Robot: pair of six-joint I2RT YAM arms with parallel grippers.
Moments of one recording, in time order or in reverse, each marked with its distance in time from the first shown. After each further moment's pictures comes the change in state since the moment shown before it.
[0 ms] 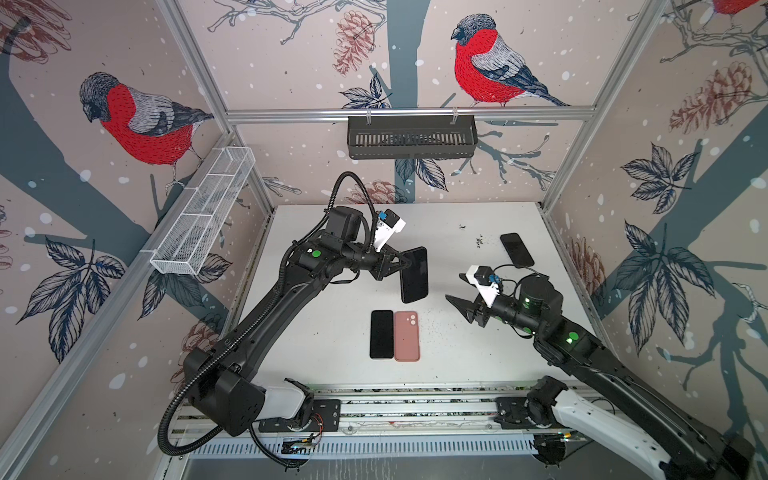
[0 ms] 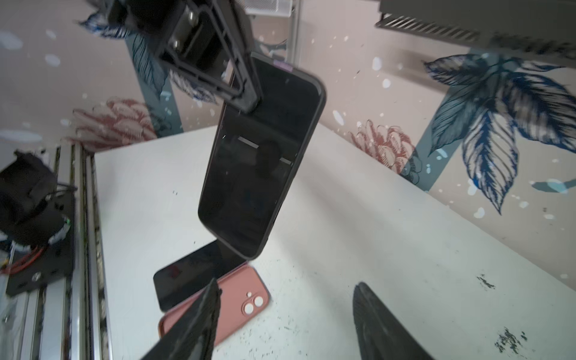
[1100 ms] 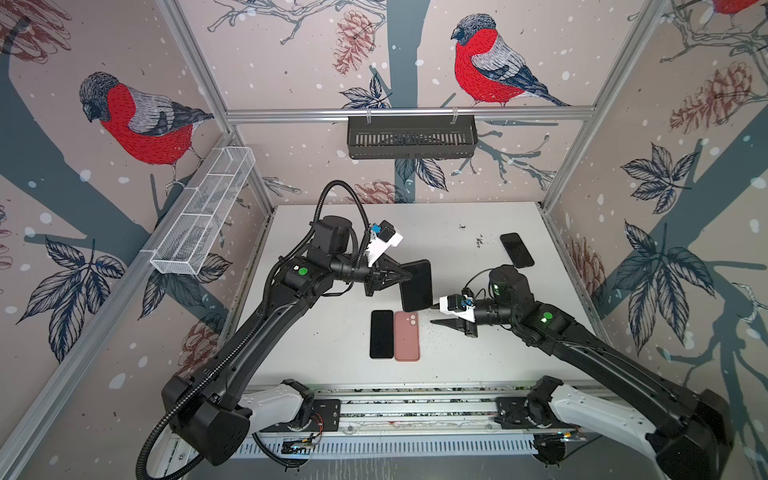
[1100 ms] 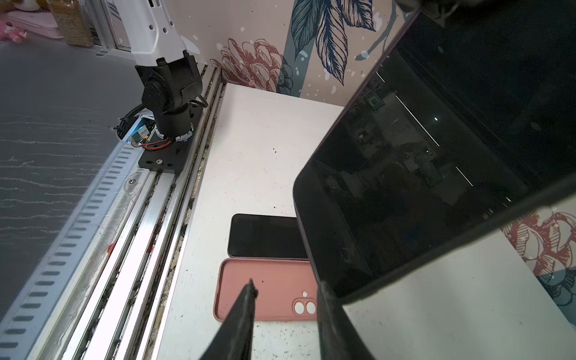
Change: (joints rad) left arm -0.010 -0.123 -0.109 0.093 0.162 0.082; right arm 0.036 0.207 0.081 -0.085 -0.364 -0.377
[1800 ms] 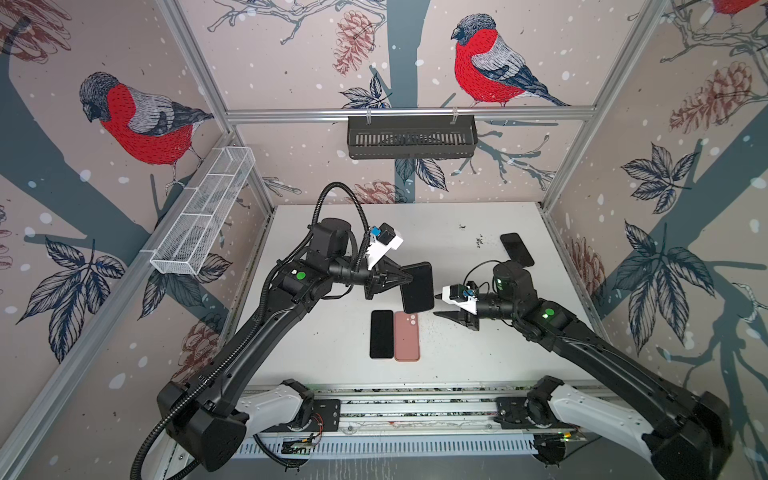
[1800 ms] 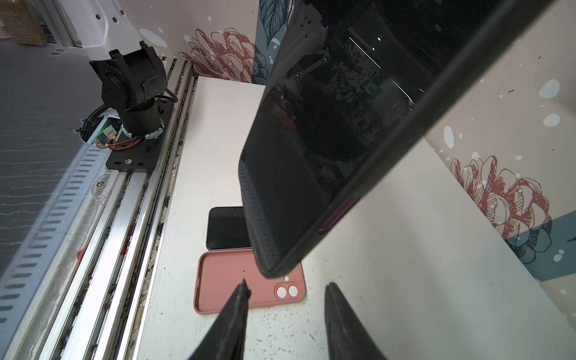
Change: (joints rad) left arm -0.011 -0.027 -0.018 0.016 -0.003 0.007; right arm -0.069 0.009 0.008 0.005 0.030 0.031
